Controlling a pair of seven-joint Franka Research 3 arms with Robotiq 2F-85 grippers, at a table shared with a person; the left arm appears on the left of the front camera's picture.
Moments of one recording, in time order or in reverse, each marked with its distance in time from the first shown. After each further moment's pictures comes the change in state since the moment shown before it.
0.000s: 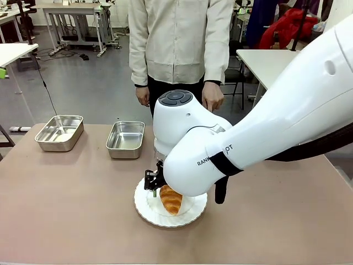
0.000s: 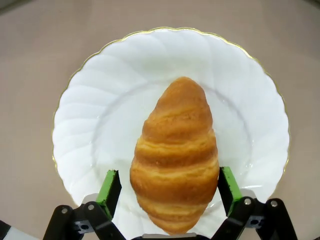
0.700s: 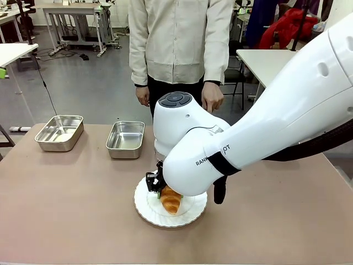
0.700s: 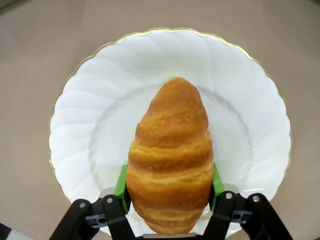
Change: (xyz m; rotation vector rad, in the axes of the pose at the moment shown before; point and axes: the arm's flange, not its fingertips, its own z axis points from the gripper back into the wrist) left arm 0.000 0.000 0.000 0.000 0.000 0.000; right arm 0.003 0.000 -0.004 -0.003 0.006 -0.010
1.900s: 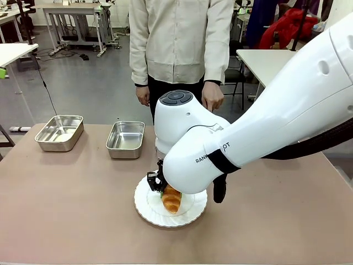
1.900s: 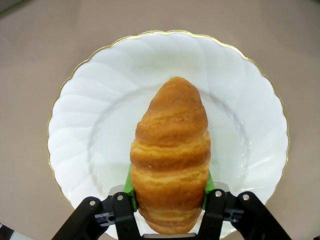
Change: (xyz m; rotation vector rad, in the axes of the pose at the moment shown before) left arm 0.000 0.000 0.000 0.000 0.000 0.000; right arm 0.002 -0.002 0.001 -0.002 0.008 -0.017
